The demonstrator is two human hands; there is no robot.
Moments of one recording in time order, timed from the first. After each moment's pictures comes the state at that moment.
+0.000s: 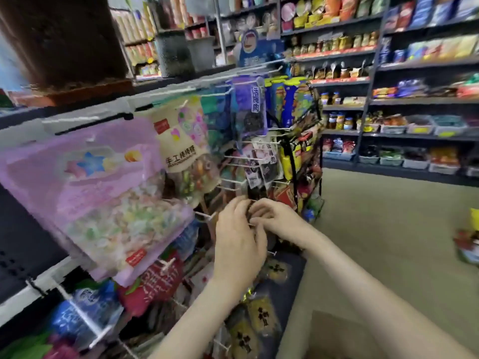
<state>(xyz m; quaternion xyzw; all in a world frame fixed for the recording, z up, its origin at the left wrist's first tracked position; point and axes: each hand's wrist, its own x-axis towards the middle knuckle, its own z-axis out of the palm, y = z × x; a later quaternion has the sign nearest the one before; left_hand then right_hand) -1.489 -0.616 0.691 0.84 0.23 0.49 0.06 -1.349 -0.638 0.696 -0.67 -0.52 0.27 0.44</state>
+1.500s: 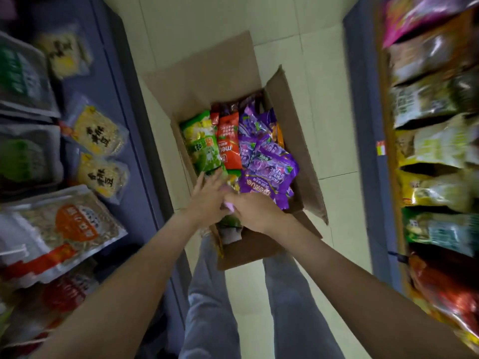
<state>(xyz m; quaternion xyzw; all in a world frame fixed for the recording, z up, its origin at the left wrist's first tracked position) -1.396 -0.803 0.081 0.89 -0.06 -0.41 0.19 -1.357 -0.959 0.130 -0.79 -0.27 0.49 0.23</state>
